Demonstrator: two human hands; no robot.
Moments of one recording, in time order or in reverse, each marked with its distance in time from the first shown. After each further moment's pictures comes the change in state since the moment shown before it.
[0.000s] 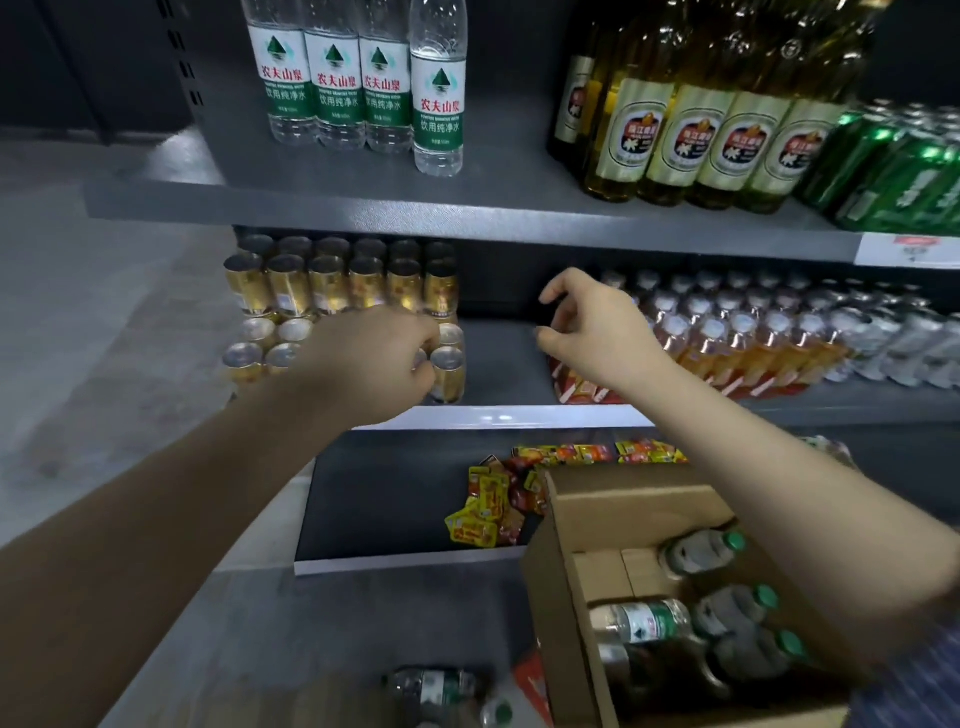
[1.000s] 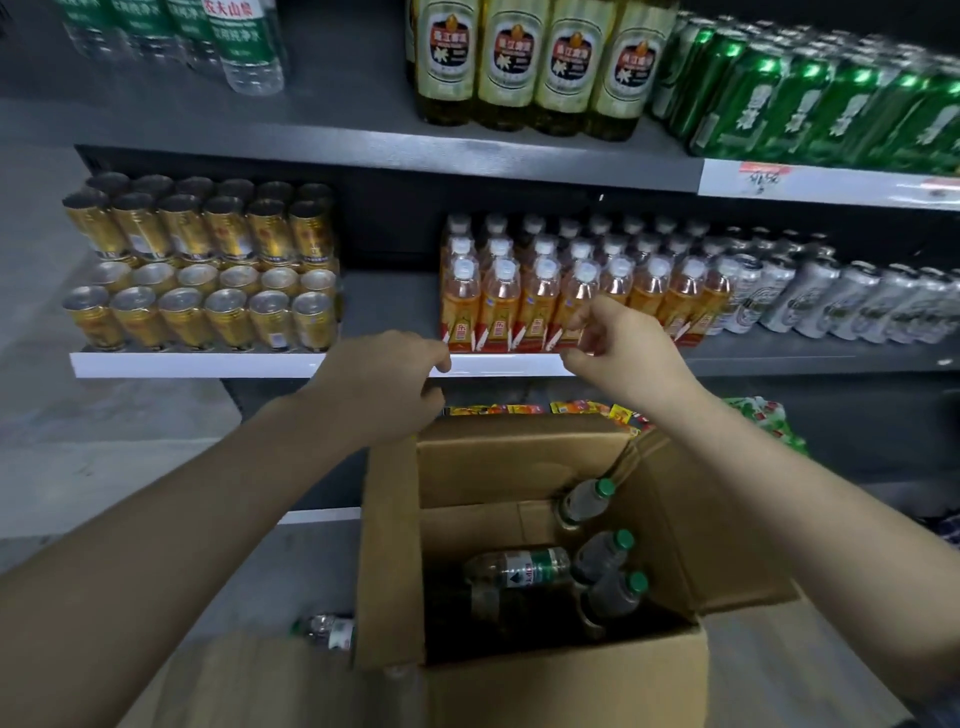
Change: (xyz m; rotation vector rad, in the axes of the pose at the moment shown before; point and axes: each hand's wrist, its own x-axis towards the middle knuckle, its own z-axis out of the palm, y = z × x) left_hand 0.018 0.232 0.069 -0.052 -0.148 0.045; right_hand -0.109 0.212 -0.100 0.017 -0.065 0.119
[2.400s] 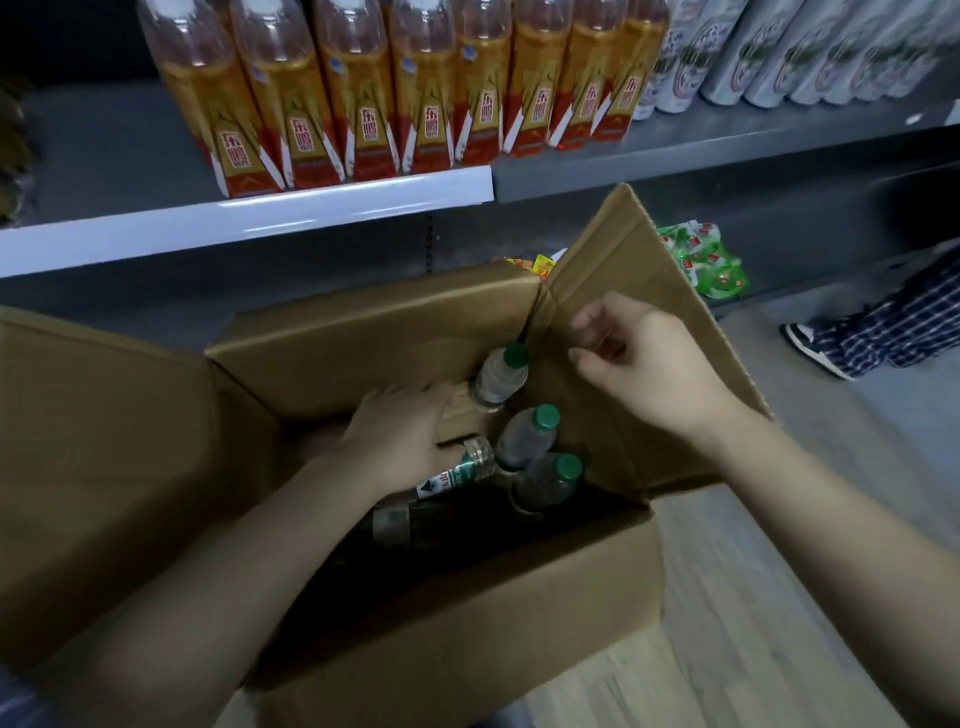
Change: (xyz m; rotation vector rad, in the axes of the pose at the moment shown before) left_hand 0.074 0.110 0.291 -0.190 -0.420 0.181; right_hand -0.085 0.232 0.093 0.068 -0.020 0.204
